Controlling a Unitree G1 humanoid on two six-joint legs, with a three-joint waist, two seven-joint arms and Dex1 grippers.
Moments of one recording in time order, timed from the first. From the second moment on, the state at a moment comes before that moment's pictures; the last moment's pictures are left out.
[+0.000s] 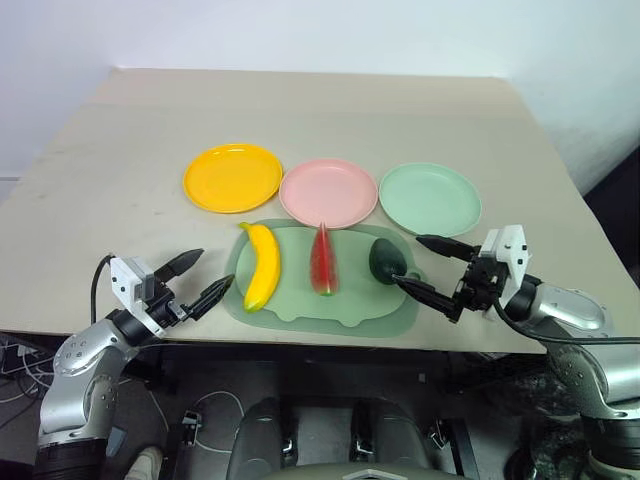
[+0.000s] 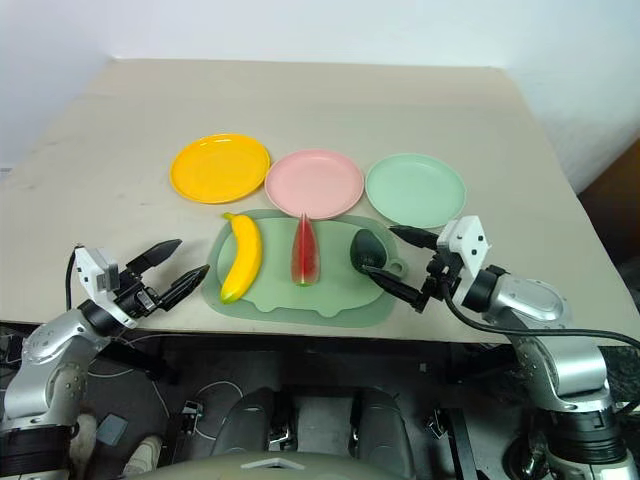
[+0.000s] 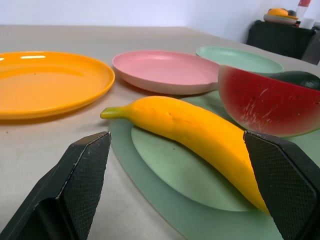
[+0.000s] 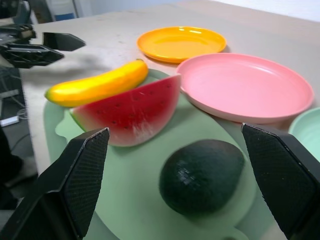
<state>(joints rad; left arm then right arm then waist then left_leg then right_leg) 0.04 0.51 0.29 -0.07 -0.57 0.07 -0.91 -0.10 -0.65 -0.14 -0.41 0.58 0.44 0.84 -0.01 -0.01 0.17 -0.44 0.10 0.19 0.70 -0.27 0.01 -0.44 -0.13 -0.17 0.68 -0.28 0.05</state>
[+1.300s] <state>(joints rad) 0.02 0.57 0.22 -0.16 -0.58 0.13 -1.01 -0.24 -0.59 -0.01 -0.37 0.53 0.87 0.51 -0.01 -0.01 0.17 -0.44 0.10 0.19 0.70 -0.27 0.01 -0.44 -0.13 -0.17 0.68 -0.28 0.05</state>
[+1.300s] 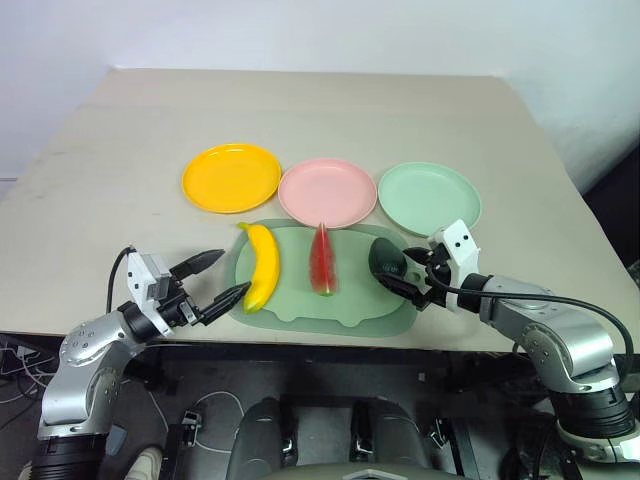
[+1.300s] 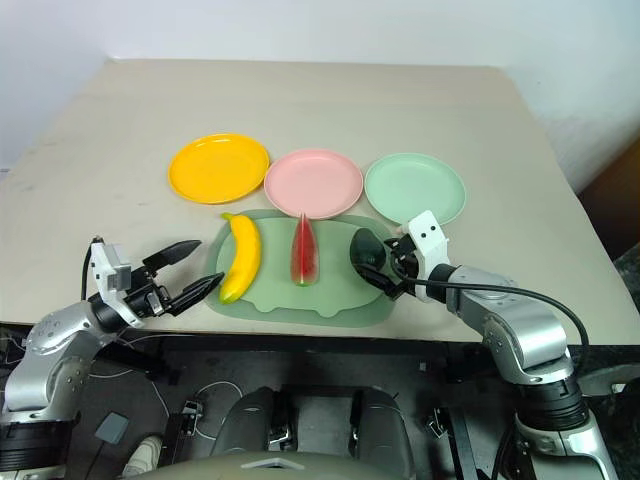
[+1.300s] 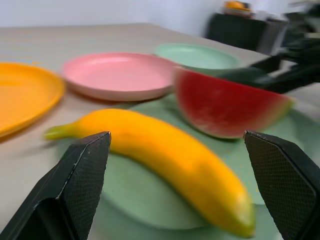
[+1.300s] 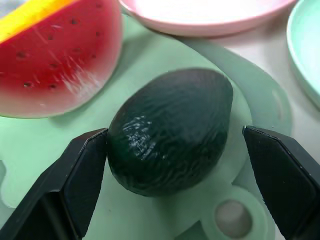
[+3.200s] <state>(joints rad) -0.03 0.61 0.21 -0.24 -0.64 0.23 -1.04 -0.82 -0.45 -0.08 0.54 0.24 0.57 0.35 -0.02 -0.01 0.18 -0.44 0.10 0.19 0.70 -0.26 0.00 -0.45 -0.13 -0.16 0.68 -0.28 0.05</state>
